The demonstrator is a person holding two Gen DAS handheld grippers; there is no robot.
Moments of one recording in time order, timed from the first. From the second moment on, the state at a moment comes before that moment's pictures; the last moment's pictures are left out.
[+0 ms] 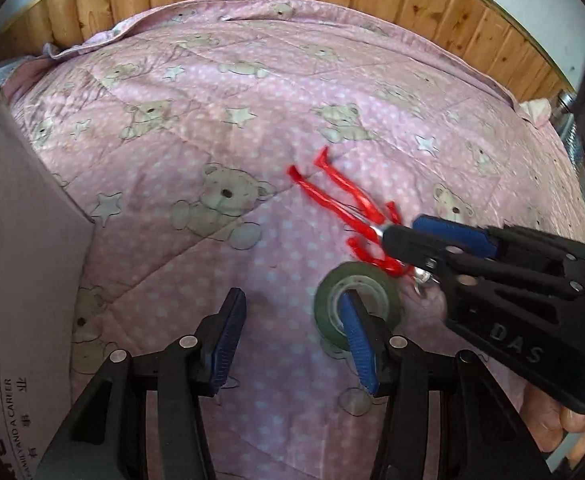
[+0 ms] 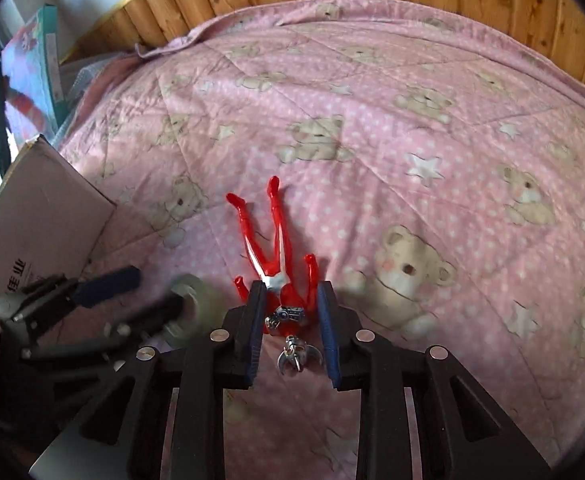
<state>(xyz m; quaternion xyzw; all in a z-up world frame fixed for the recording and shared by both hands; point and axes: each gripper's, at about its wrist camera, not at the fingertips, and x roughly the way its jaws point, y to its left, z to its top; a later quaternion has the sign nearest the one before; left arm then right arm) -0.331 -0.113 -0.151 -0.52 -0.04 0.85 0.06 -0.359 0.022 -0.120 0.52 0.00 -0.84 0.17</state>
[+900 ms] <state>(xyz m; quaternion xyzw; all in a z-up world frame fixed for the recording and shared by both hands) -0.299 -0.117 -0.136 -0.51 -0.07 0.85 0.13 -0.279 0.094 -0.107 0.49 -0.19 -0.84 0.15</state>
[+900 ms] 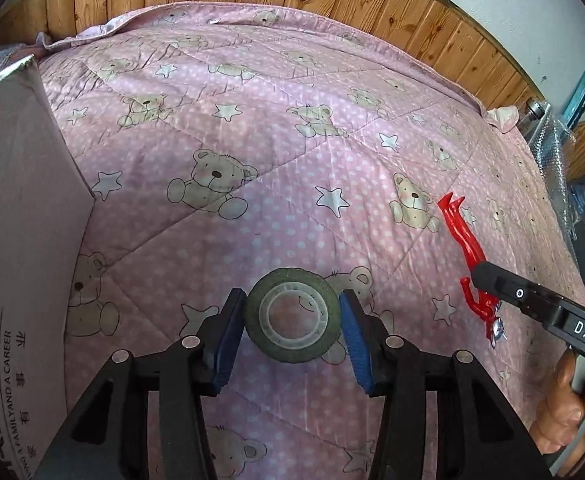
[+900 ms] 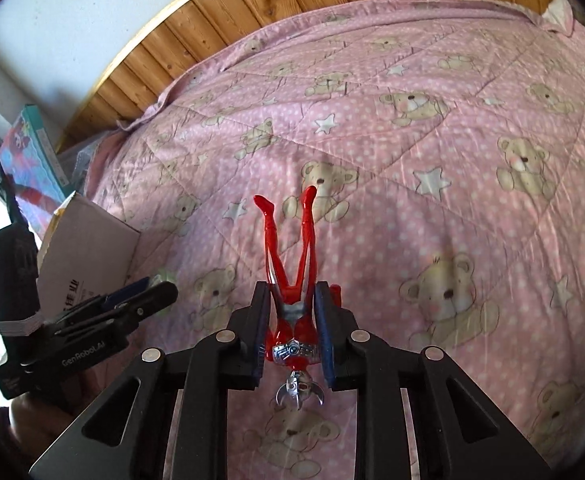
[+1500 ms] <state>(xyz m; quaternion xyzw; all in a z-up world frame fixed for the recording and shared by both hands) -0.201 -0.148 -0.079 -0.48 -0.04 0.87 0.11 -0.157 0.020 -0.089 0.50 -0.18 -0.83 0.17</state>
